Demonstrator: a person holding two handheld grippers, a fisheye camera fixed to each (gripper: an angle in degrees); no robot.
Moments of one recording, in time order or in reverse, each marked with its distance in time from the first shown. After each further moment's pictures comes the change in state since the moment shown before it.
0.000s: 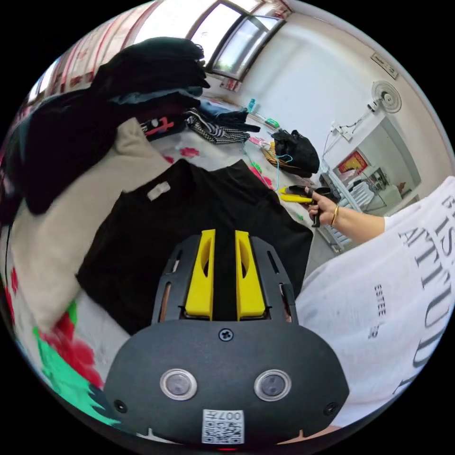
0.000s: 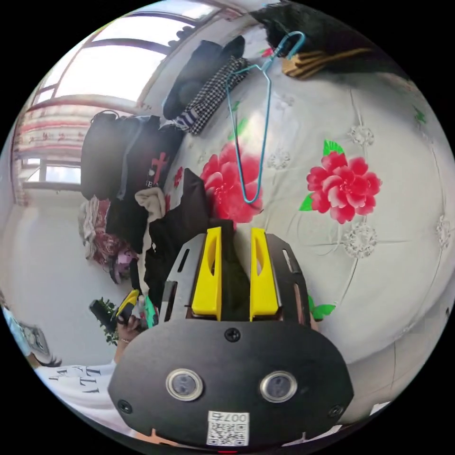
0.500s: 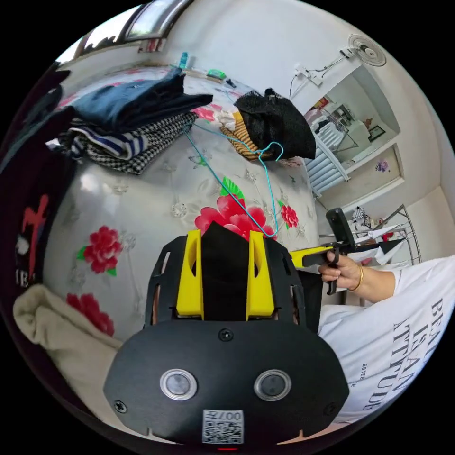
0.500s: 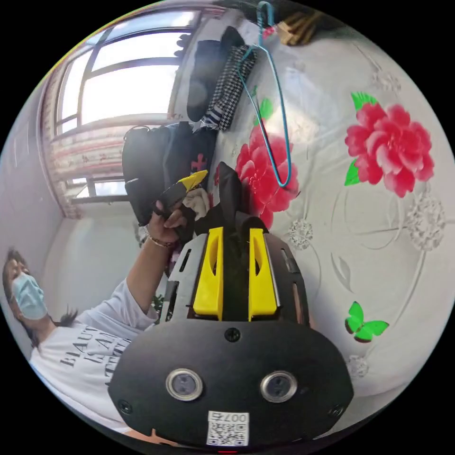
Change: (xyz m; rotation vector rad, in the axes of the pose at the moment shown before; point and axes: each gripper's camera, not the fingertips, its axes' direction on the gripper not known) left arm 0.033 -0.338 0.172 -0.335 0.205 0.310; right arm 0.057 0.023 0.040 -0.025 -0.386 0.050
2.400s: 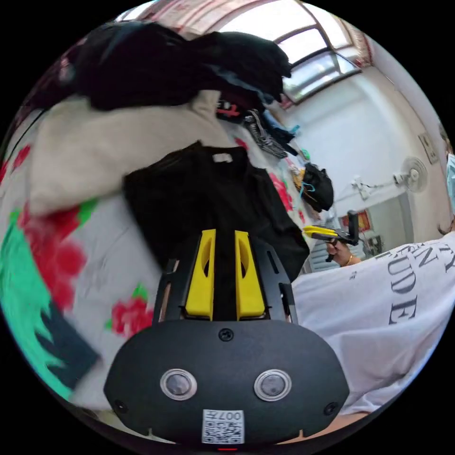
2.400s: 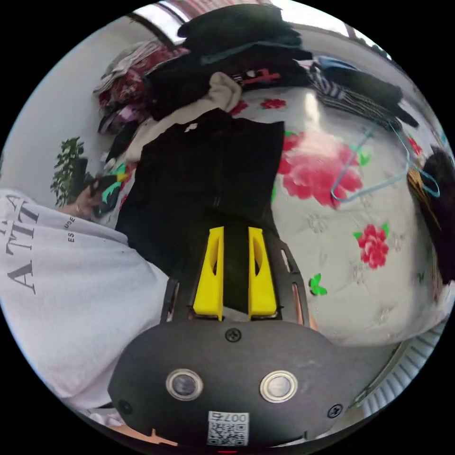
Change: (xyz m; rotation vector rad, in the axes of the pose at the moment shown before) left arm 0.048 0.541 -0.093 0.409 -0.085 -0.736; right arm -0.166 0.073 0.114 -0.507 0.662 -0.741
